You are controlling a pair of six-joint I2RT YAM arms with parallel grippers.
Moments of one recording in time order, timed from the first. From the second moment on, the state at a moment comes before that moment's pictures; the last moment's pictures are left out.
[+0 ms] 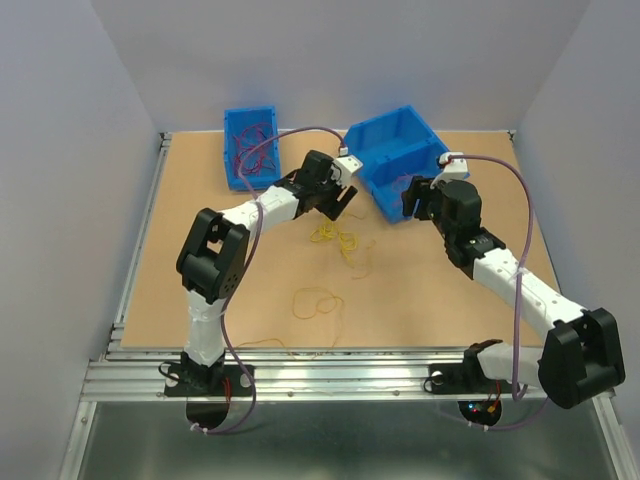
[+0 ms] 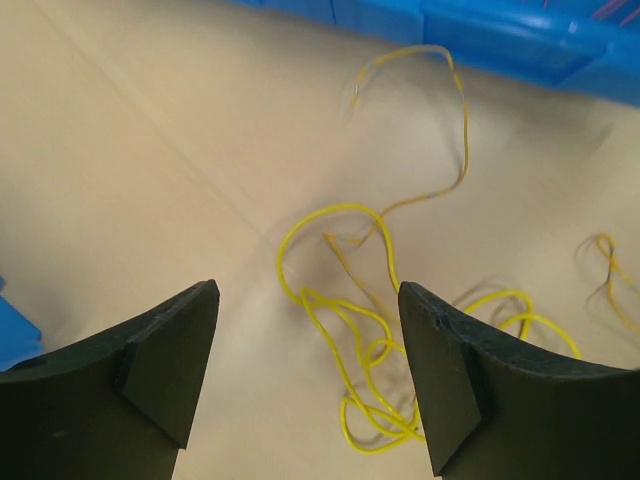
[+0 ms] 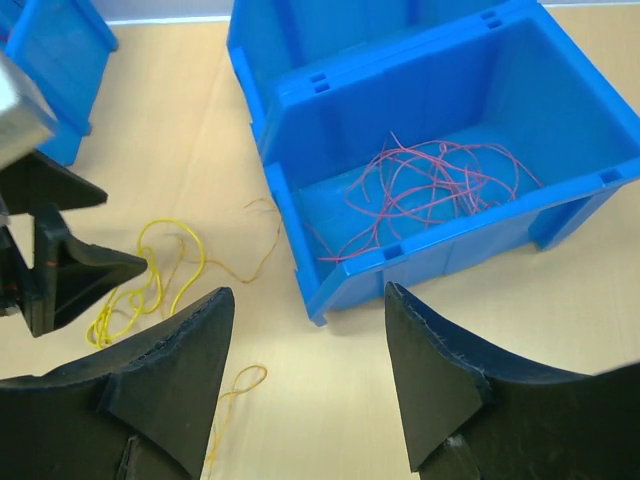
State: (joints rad) left arm -0.58 1.98 1.49 -0.18 0.09 0.23; right arm 0.35 1.22 0.81 0.15 0.18 0.22
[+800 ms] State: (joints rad) left arm -0.55 2.00 1.51 -0.36 0.09 0.29; right arm 0.35 1.38 0.82 0.17 0.15 0.22
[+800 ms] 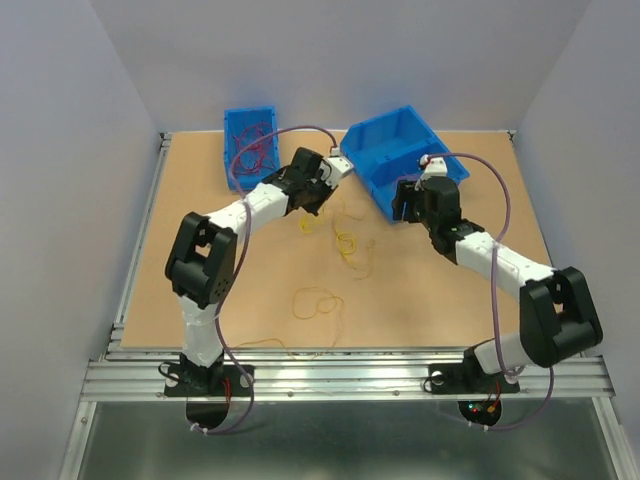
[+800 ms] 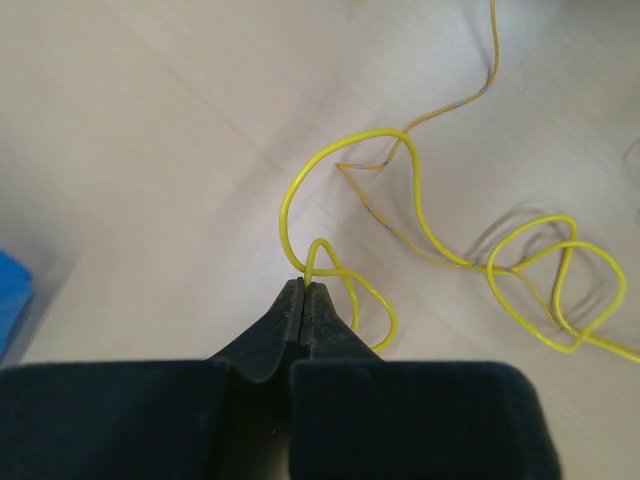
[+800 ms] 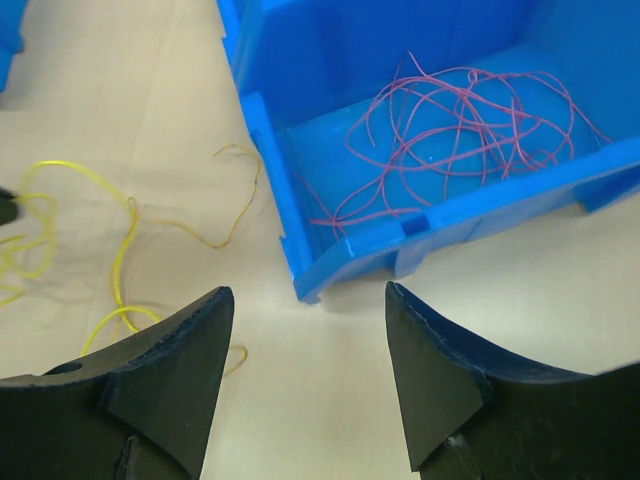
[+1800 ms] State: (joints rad) left arm -0.53 1.38 1.05 0.19 0.00 0.22; right arm 0.35 1.71 1.18 -0.12 0.33 0.15
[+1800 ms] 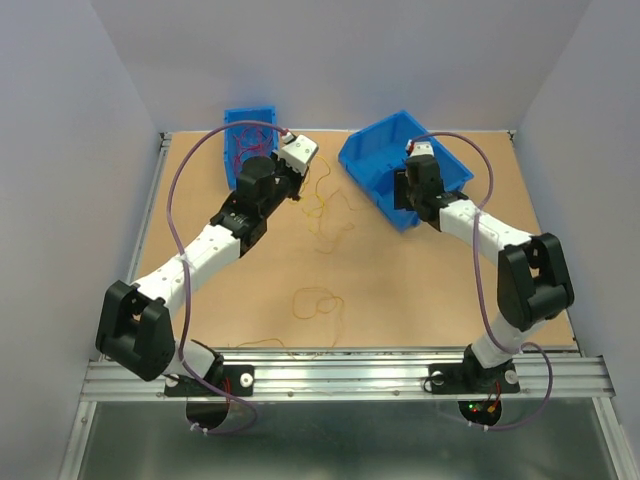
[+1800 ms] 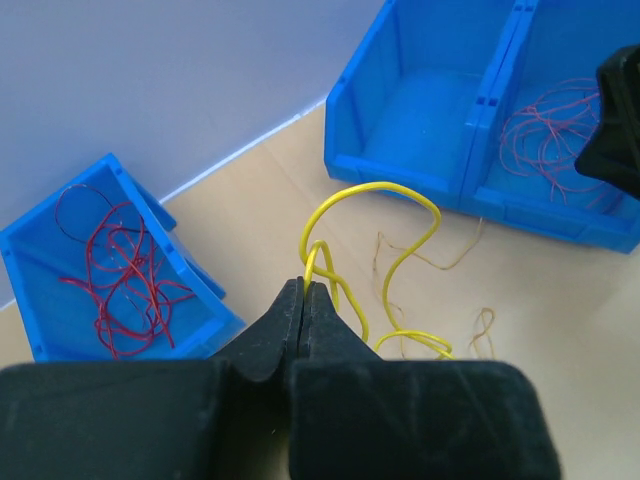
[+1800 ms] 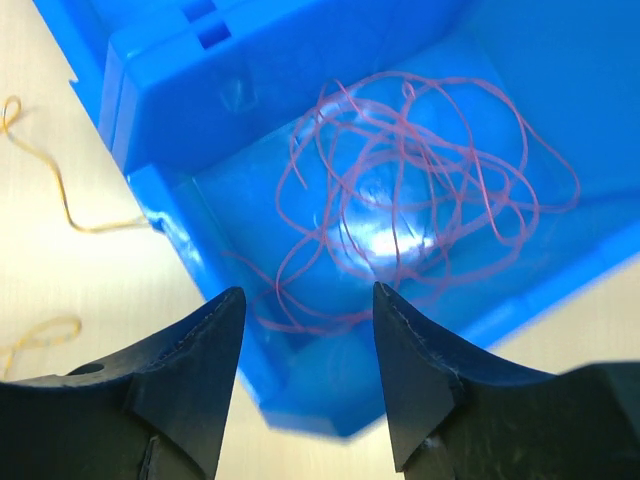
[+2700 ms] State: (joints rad) left arm -0.53 1.31 0.99 0.22 0.13 0.18; right arm 0.43 1.27 0.86 0.05 -0.19 0.09
